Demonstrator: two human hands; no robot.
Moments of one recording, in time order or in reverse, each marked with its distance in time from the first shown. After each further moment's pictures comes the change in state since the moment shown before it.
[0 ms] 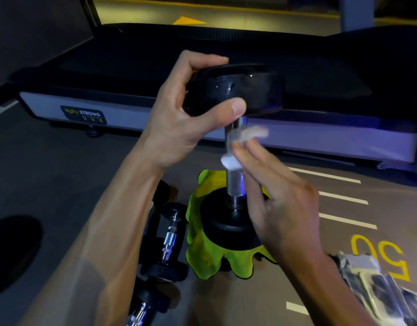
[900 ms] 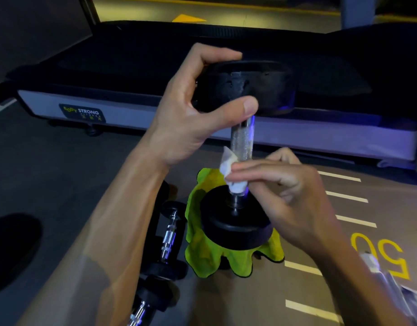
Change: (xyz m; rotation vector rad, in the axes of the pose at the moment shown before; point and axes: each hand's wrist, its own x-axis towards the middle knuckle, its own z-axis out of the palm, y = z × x) left_hand 0.004 0.003 0.010 -0.058 -0.038 -0.004; right_hand 0.008 0.027 -0.016 0.325 -0.272 0.181
